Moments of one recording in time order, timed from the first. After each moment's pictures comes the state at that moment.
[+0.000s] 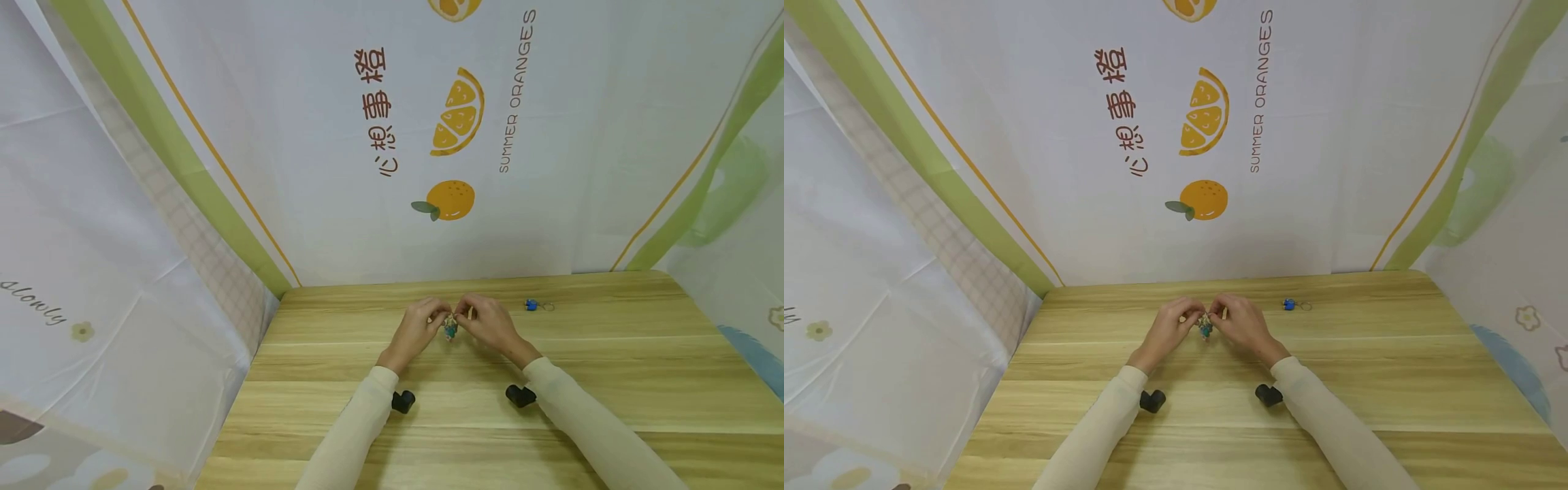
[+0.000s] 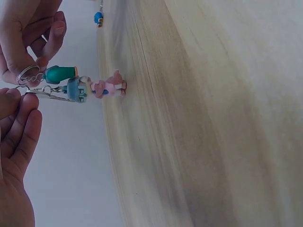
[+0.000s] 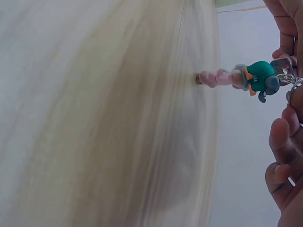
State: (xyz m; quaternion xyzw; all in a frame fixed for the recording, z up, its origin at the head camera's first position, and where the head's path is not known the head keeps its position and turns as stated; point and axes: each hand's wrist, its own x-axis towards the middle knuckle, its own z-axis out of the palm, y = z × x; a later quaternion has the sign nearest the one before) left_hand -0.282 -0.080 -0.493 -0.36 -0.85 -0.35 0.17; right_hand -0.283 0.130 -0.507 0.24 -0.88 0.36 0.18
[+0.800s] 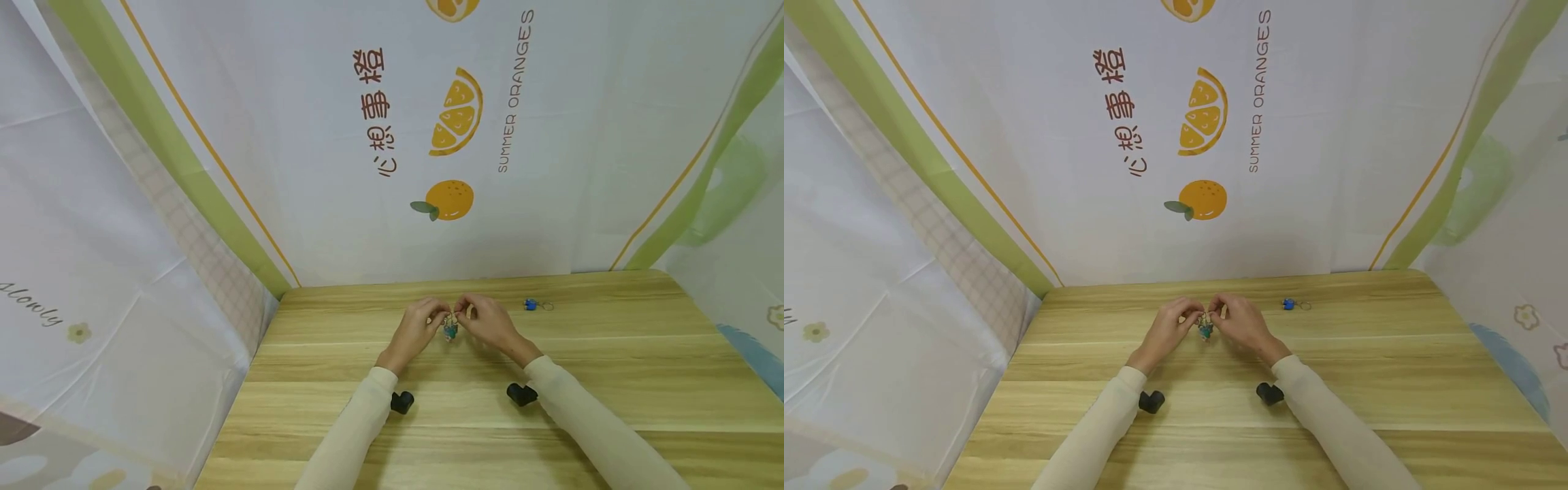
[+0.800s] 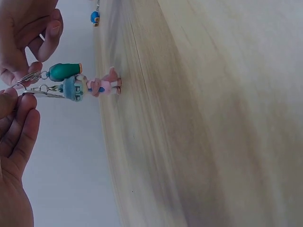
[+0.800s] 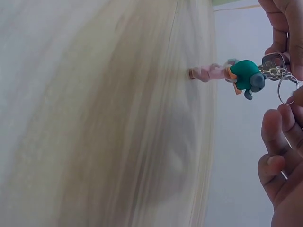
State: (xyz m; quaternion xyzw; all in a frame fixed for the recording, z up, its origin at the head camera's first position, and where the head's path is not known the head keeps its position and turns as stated) left_hand -0.282 -0.080 -0.495 -0.35 -0.85 -0.35 0.16; right_hand -0.285 0.130 -0.505 0.22 -0.89 0.37 0.12
